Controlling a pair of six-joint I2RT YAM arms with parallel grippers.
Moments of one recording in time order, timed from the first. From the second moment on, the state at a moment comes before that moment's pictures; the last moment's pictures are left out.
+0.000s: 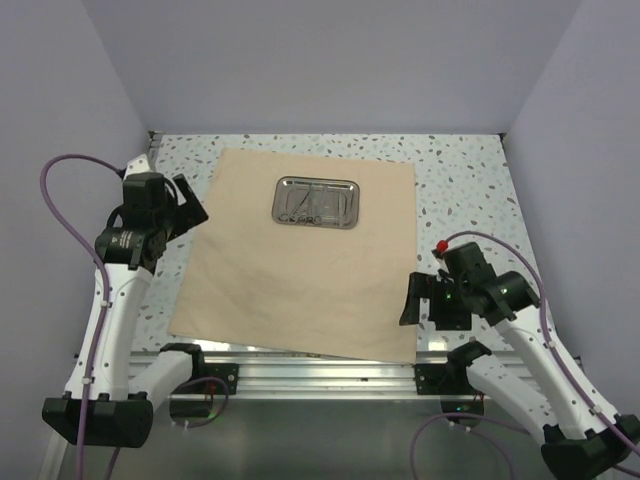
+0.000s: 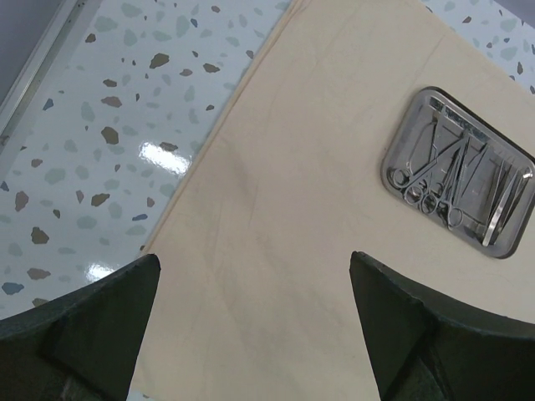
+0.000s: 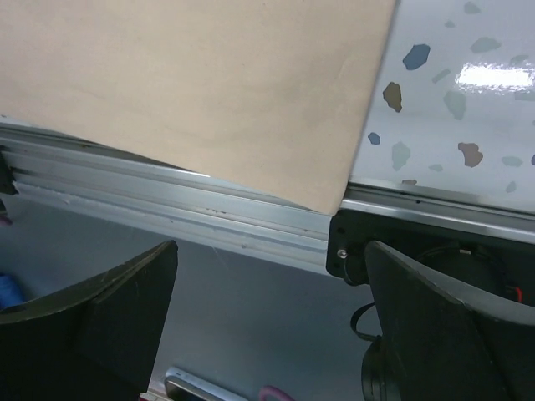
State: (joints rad) left arm -0.04 1.01 1.18 -0.85 -0.22 -0.49; right arm 0.41 0.75 0.80 -1.24 -0.20 0.53
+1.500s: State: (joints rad) left arm -0.23 2.29 1.89 -0.50 0.25 -0.27; right arm 0.39 2.41 2.27 -1.07 0.12 0.52
